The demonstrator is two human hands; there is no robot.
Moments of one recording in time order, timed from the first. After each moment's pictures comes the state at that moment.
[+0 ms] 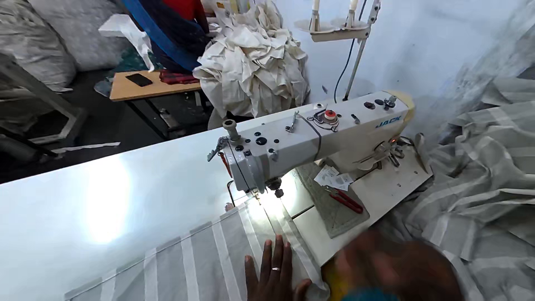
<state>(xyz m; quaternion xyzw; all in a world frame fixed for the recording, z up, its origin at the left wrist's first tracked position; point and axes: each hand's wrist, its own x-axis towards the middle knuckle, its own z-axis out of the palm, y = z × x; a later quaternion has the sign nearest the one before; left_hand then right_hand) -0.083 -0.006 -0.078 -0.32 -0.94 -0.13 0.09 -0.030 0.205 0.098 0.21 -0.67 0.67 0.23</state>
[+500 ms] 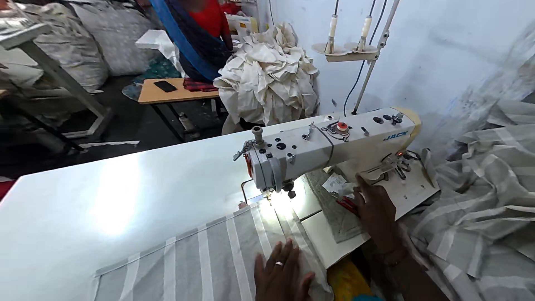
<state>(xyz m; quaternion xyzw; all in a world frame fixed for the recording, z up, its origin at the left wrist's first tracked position) -0.084 -0.004 -0.057 -0.28 -0.91 -0.30 0.07 -0.119 0.279 -0.009 -0.15 -0.93 0.07 0.33</state>
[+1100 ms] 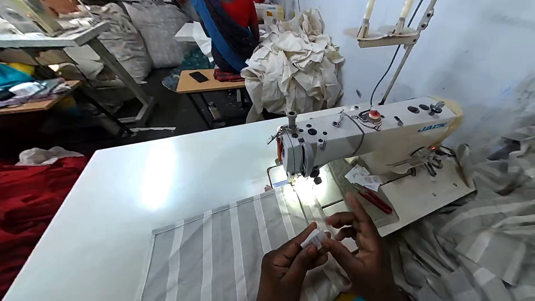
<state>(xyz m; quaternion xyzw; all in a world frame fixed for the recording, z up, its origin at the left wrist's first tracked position) -0.080 -0.022 0.040 -0.11 -0.52 -0.83 -0.13 -0.067 0.143 0.021 0.09 -0.77 0.56 0.29</state>
